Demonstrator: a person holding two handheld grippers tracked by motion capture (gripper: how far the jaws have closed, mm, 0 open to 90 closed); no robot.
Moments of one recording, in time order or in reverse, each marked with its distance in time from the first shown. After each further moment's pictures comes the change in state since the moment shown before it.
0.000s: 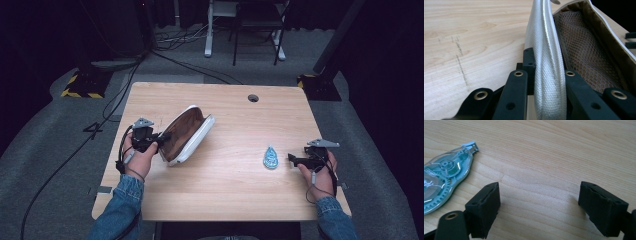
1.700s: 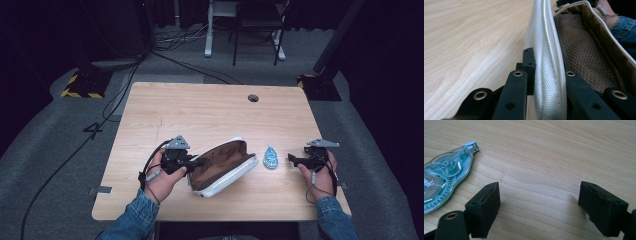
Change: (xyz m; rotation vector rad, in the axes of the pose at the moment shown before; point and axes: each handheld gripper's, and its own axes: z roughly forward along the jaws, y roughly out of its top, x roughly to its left) left arm -0.104 -0.014 0.011 0.132 -0.302 0.226; right arm 0.000 0.000 0.000 0.000 0.003 -0.002
